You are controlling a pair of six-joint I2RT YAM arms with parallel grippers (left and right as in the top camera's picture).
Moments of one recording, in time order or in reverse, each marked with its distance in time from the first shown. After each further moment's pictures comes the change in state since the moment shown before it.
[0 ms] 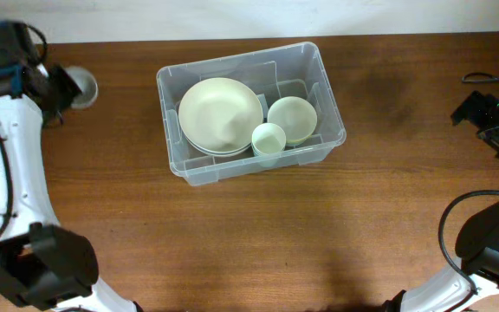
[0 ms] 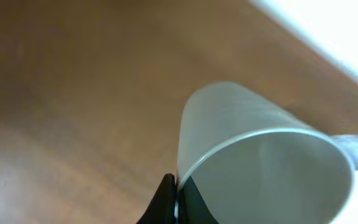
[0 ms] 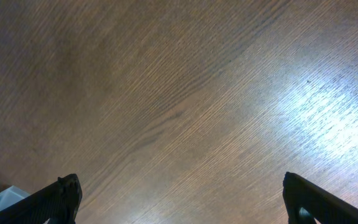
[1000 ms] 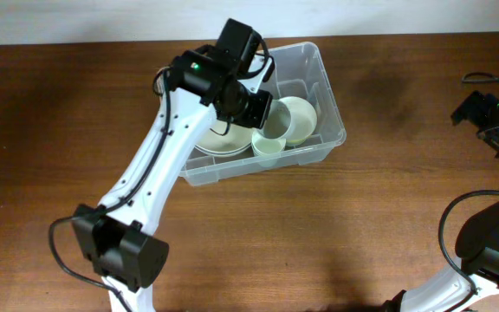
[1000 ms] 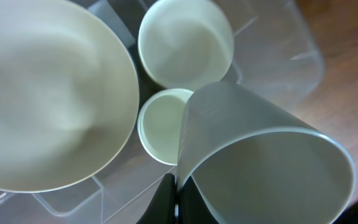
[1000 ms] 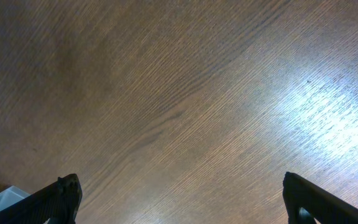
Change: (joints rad) left arm -0.756 0.143 0.156 -0.173 0.214 0.218; right arm 0.000 0.000 0.000 0.000 0.000 0.000
